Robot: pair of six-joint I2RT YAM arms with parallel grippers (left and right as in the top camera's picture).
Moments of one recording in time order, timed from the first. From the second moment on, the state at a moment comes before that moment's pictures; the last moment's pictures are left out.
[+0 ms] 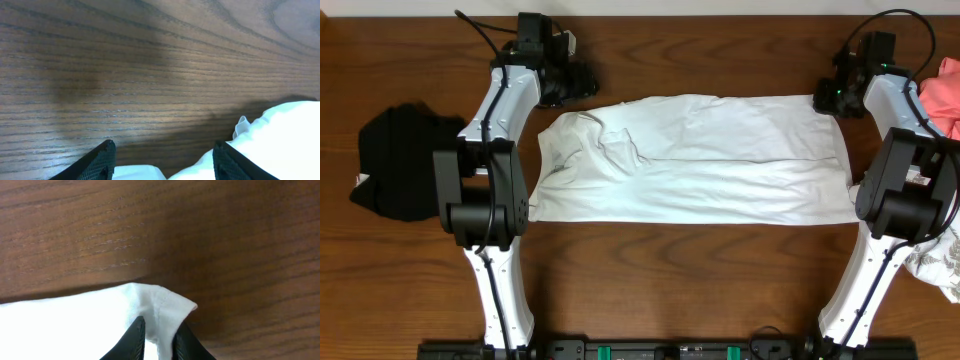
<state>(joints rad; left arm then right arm) -0.06 2.25 1.80 -0.65 0.36 -0.23 -0.22 2.34 1.80 -0.66 -0.16 0.01</state>
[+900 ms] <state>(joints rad) -0.06 2.25 1.80 -0.65 0.36 -0.23 -0.22 2.33 1.80 -0.68 -0.09 0.01</state>
